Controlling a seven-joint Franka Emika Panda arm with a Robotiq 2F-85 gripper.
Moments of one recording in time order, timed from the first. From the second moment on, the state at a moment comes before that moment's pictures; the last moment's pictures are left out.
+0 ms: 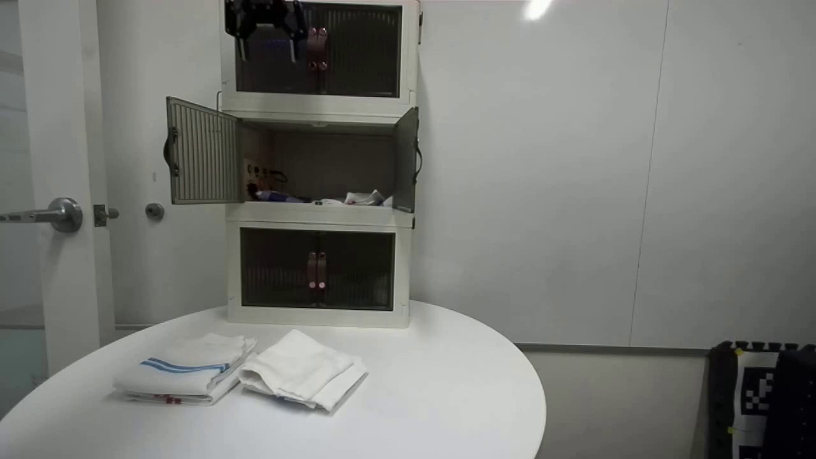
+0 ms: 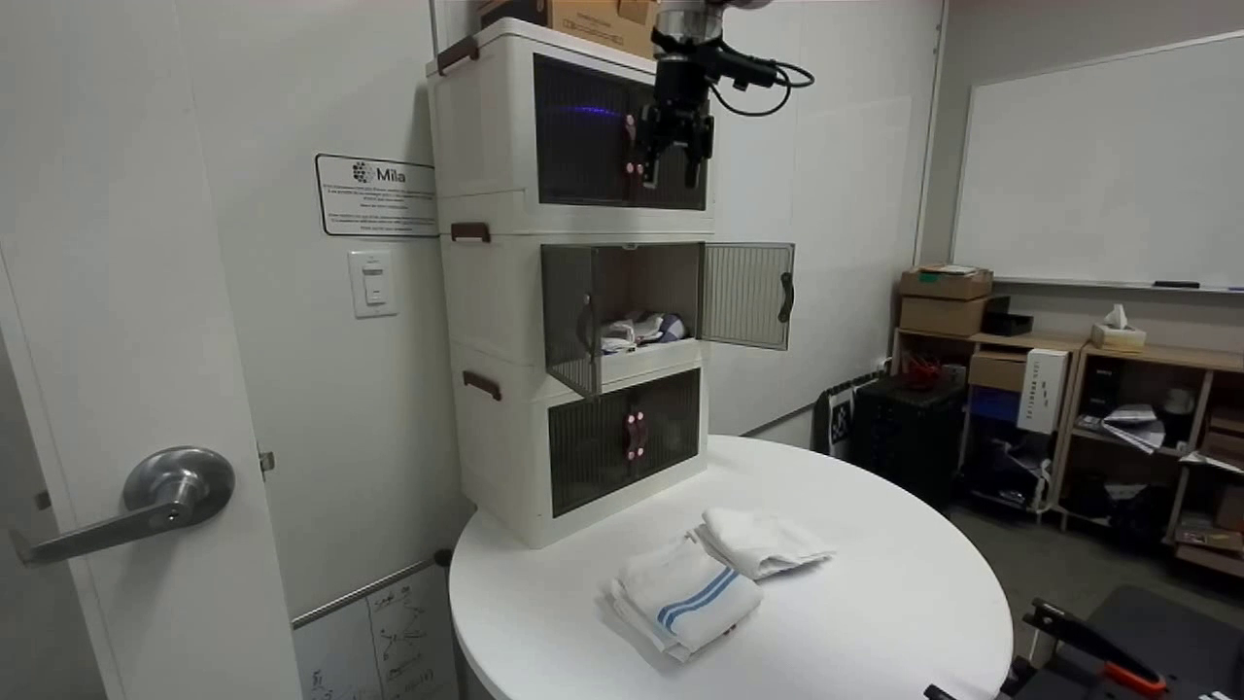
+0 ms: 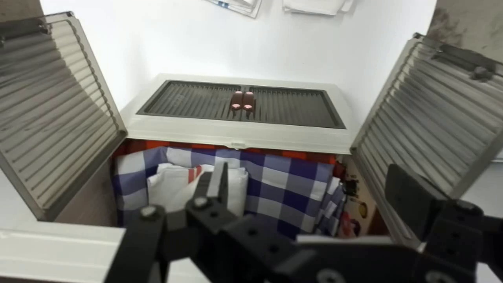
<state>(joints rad) -0.05 0.27 0.10 -1.28 -0.07 1.75 -0.16</state>
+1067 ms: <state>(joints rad) -0.06 0.02 0.08 -2.04 -0.01 2.39 -0.56</state>
